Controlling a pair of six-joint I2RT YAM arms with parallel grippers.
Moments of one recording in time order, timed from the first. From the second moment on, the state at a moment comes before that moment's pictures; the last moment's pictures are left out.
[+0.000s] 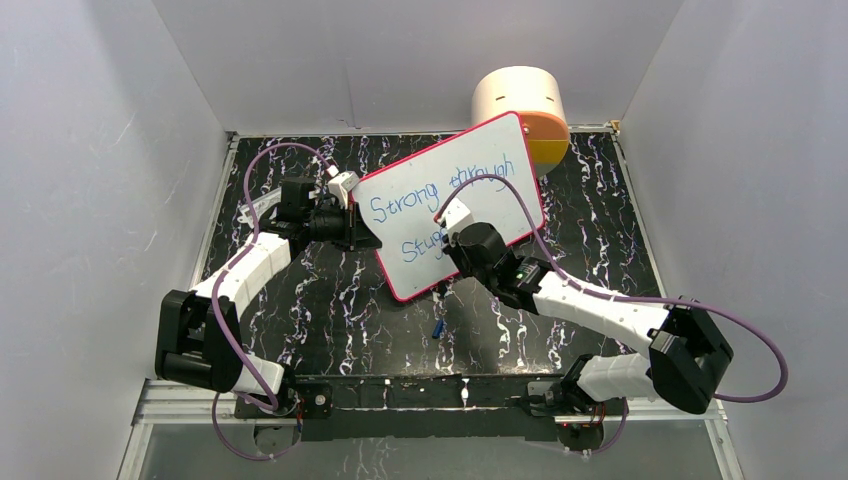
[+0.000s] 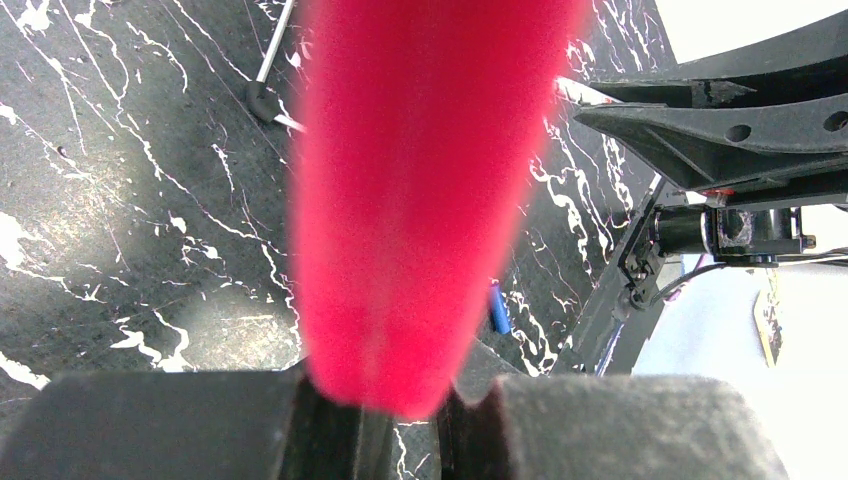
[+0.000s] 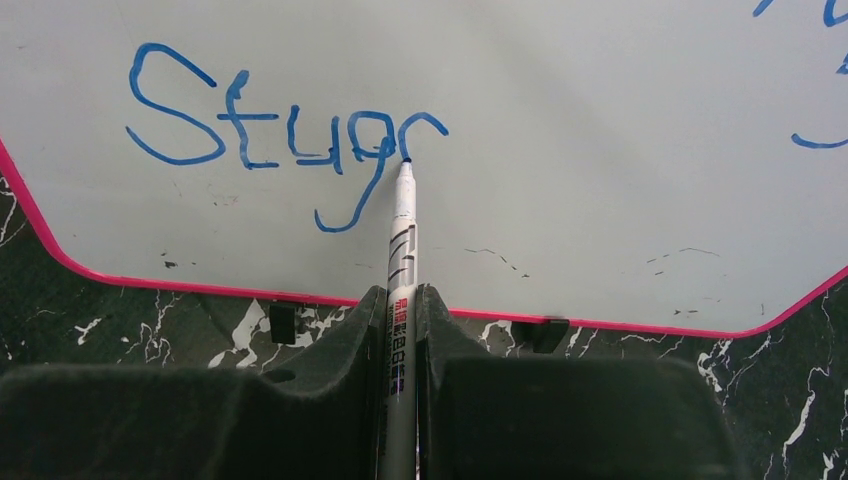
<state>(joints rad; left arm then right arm) -0.22 1.41 0.91 -0.26 0.79 -0.15 0.91 1.27 0.80 -0.09 0.34 -0.03</state>
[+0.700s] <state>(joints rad) -0.22 1.41 0.91 -0.26 0.79 -0.15 0.89 1.27 0.80 -0.07 0.38 -0.06</state>
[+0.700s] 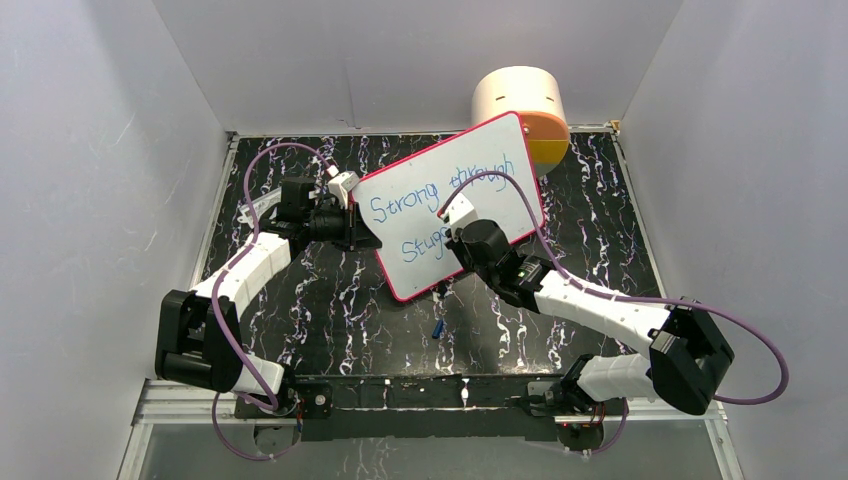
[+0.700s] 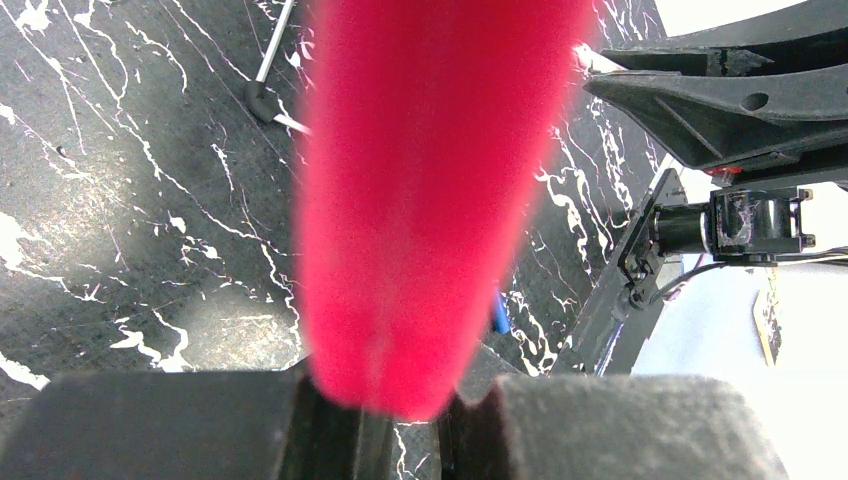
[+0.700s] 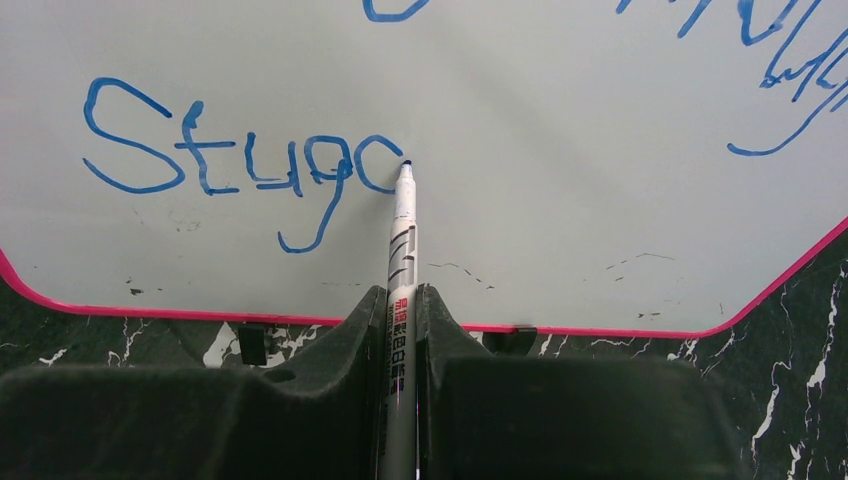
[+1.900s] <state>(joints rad) -0.22 1.41 0.91 -0.26 0.79 -0.15 0.89 1.28 0.81 -0.17 0.35 -0.02</state>
